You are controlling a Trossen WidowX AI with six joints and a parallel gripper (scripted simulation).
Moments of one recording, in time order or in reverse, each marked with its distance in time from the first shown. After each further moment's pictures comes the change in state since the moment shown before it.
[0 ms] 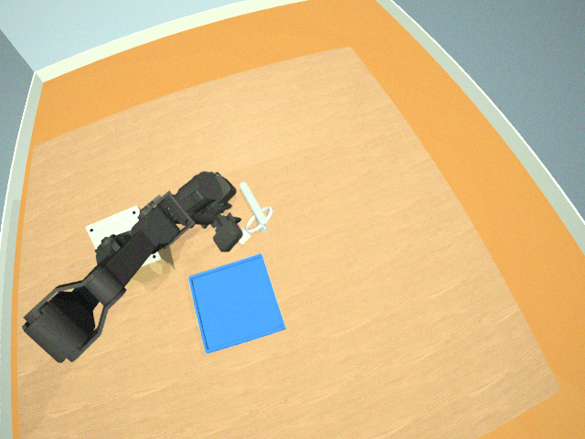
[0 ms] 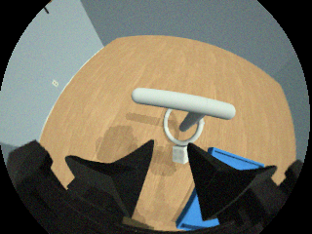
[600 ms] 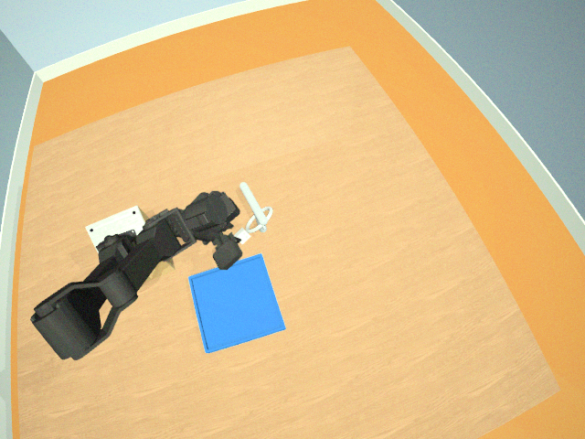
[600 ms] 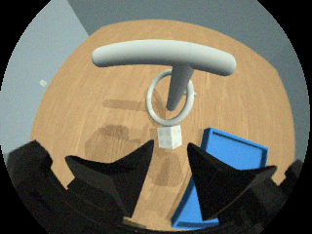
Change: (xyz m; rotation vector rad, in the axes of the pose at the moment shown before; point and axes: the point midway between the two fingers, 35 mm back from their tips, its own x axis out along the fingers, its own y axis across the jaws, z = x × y) arm 0.019 -0.026 -0.039 0.037 0.092 -0.080
